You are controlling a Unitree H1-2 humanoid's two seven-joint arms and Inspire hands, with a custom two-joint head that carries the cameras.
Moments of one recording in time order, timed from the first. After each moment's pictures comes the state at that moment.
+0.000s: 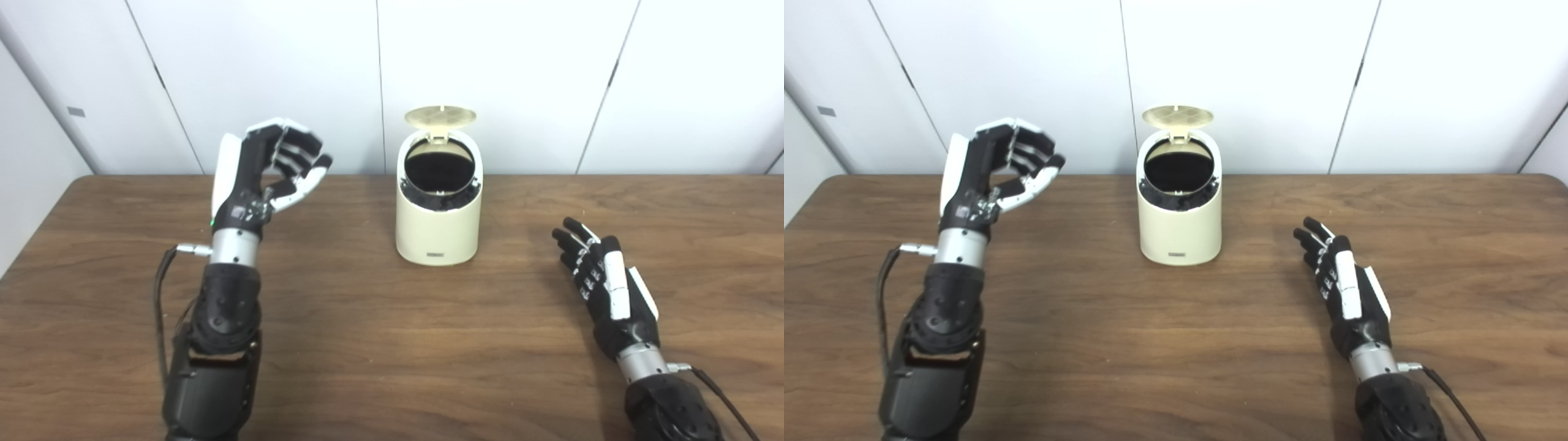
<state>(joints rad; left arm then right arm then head) -0.33 0.15 0.06 -0.23 0.32 0.27 -0.01 -0.12 -0.12 -0.08 0.00 0.19 0.07 0.10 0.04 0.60</state>
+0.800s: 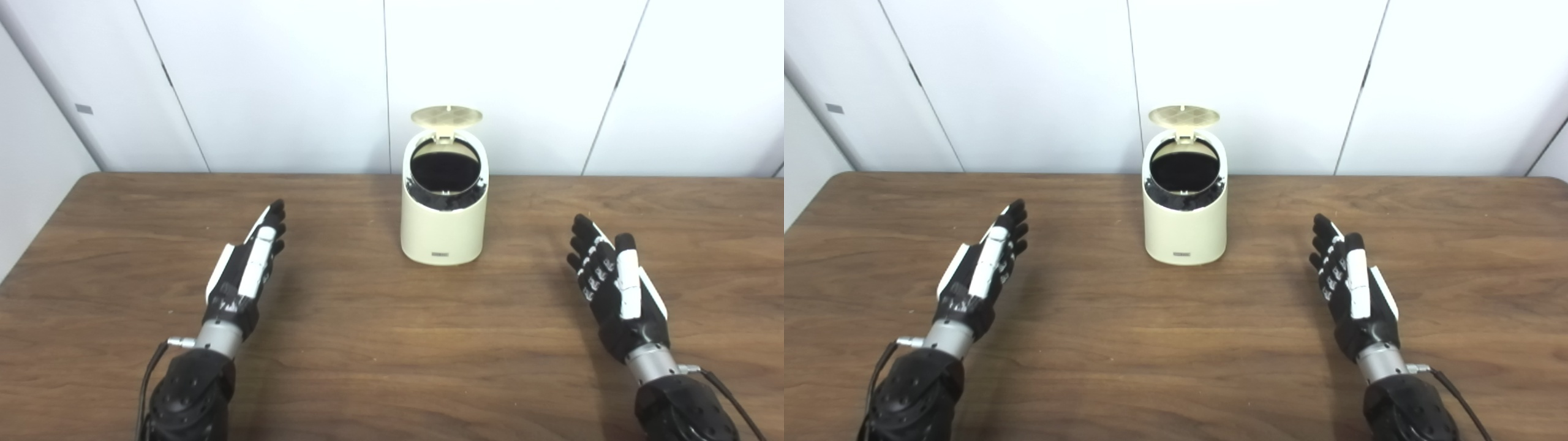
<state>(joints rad) -0.08 0.11 0.15 -0.21 -0.08 0.25 -0.11 -0.11 -0.14 -0.10 -0.10 0.25 0.18 0.11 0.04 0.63</state>
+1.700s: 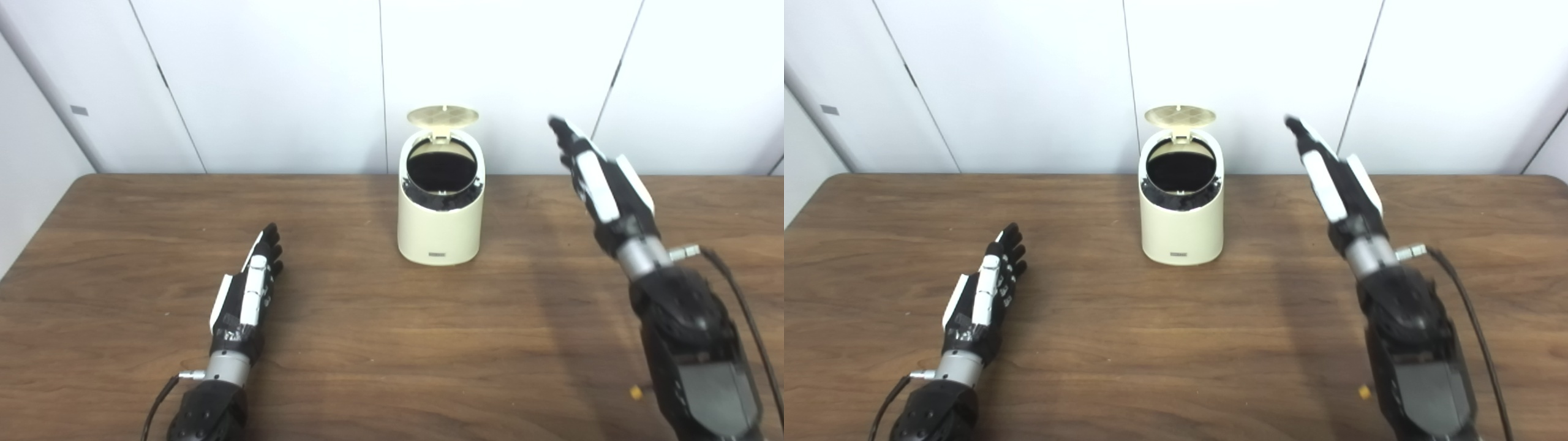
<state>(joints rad) -0.02 0.09 0.14 -0.10 -0.09 0.09 -0.09 -0.49 -0.23 0.06 -0.09 -0.12 0.24 0.11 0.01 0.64</state>
